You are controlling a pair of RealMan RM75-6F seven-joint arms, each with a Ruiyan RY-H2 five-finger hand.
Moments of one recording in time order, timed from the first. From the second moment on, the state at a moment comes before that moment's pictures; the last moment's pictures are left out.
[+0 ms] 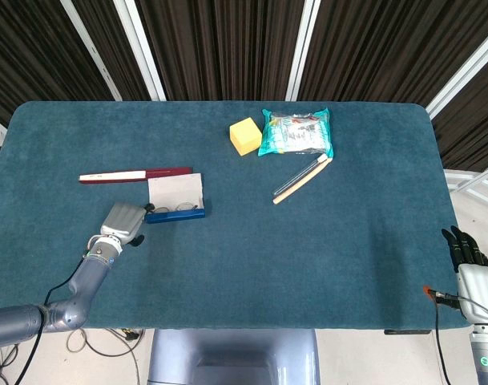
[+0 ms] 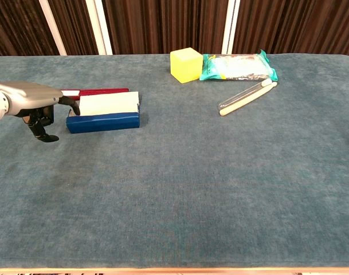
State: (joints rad) left arm -0.86 -1.43 -0.03 -1.49 0.67 0.85 0.64; right arm 0.06 -1.11 0.10 -1.66 -1.39 1.46 -0.03
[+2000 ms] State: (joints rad) left arm -1.00 -1.34 -0.02 -1.73 0.50 0.90 0.72; right arm 0.06 -1.10 0.10 -1.66 -1.40 1.45 -0.01
